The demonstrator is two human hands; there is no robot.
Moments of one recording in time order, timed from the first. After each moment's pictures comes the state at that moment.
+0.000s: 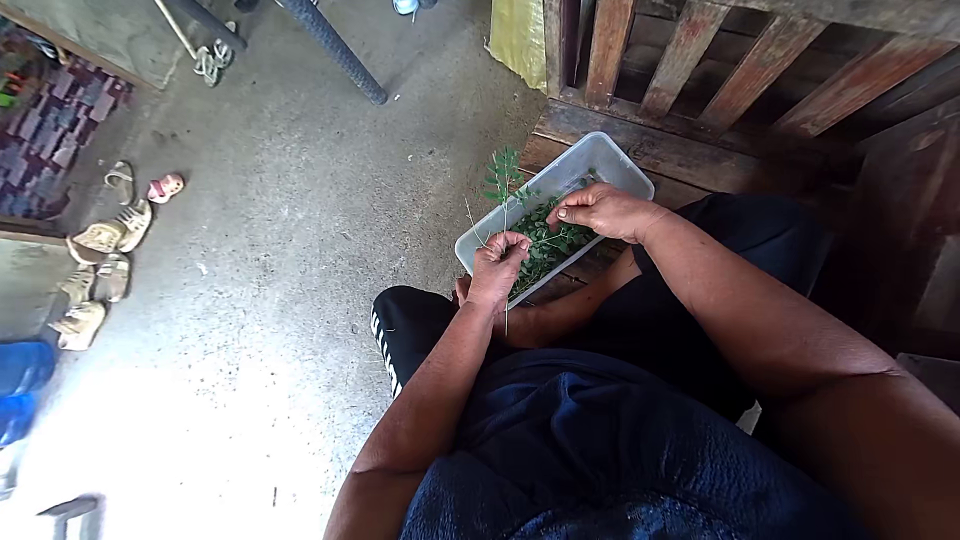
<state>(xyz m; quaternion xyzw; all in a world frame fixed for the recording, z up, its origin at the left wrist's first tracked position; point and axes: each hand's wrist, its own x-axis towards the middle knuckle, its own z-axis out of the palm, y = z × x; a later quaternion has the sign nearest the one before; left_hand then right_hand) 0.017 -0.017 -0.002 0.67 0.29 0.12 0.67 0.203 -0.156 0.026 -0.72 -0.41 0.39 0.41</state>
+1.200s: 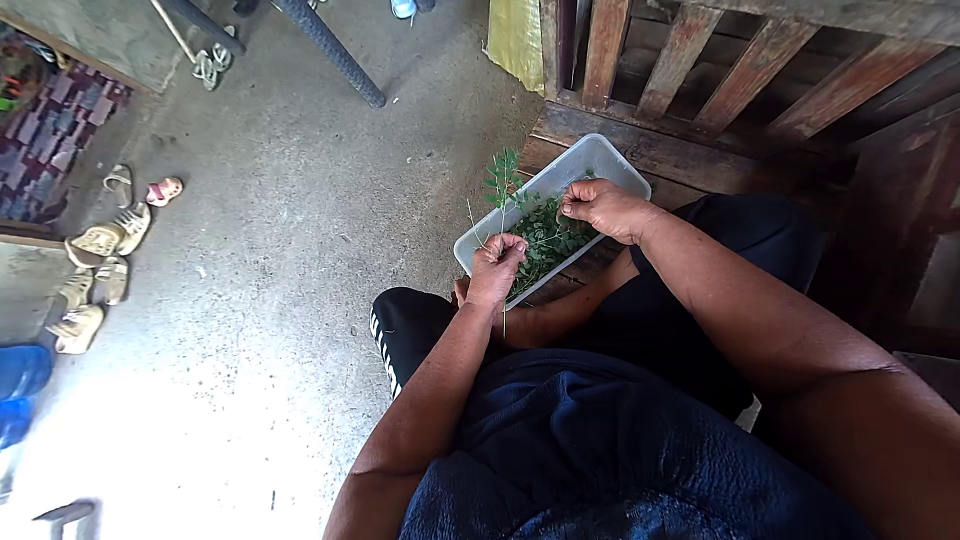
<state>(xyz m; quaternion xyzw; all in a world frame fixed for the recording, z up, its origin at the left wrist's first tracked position) 0.017 -0.015 -0.005 0.69 0.29 0.11 0.66 0.203 -0.153 0.024 -0.73 -0.32 0.43 0.43</state>
